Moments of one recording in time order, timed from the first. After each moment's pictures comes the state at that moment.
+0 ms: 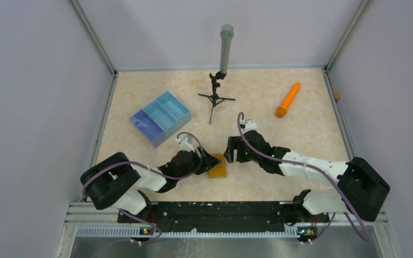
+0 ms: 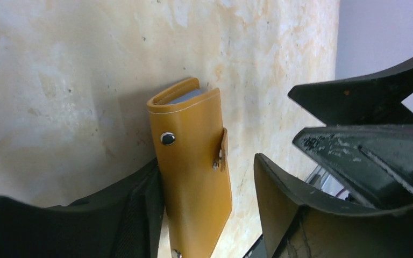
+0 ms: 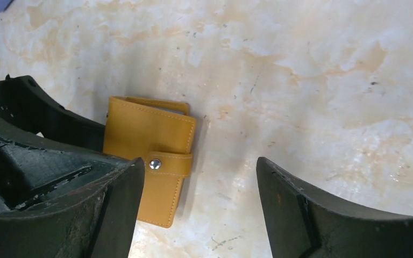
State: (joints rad) left arm -0.87 1.49 0.23 0.82 -0.05 -1.15; right arm 0.86 1.30 0.64 -0.05 0.14 0.61
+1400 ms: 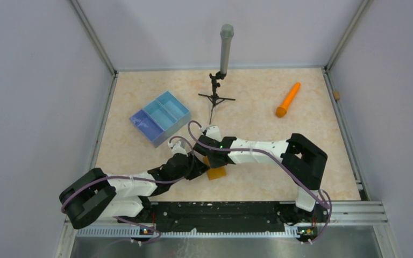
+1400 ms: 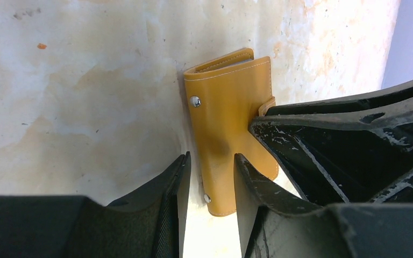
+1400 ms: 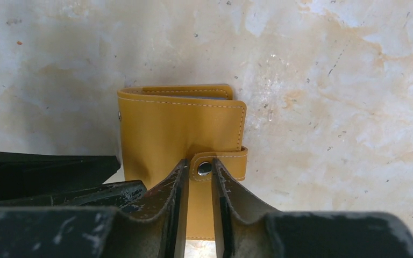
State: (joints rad) left arm -0.87 1.20 0.20 0.39 -0.10 -1.16; right arm 1.12 1.82 1.21 -0.60 0.40 0.71
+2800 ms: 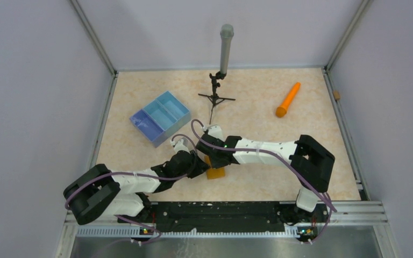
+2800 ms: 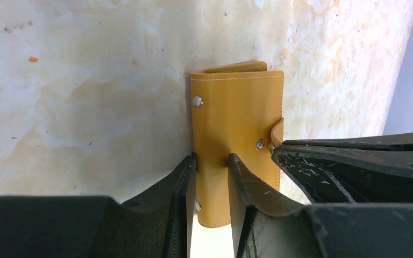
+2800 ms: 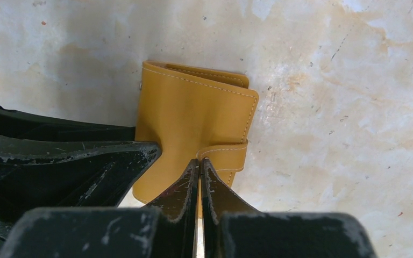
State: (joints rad) left arm -0.87 1.27 0.26 0.34 -0.11 -1.16; right arm 1.12 1.75 1.20 -0.62 0.35 0.72
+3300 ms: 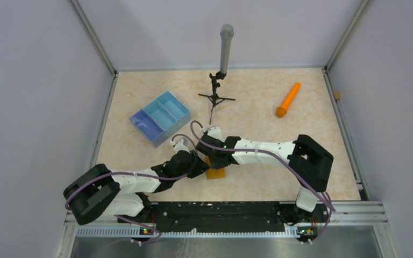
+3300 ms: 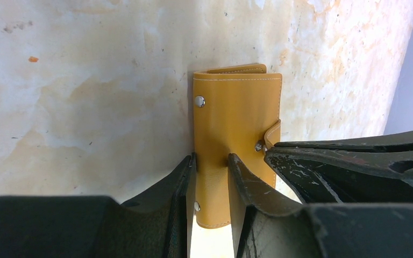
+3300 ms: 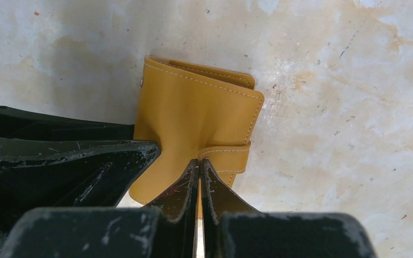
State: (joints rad) left arm -0.87 1.27 0.27 0.34 -0.11 -1.16; right arm 1.12 1.76 1.19 -0.61 0.33 0.71
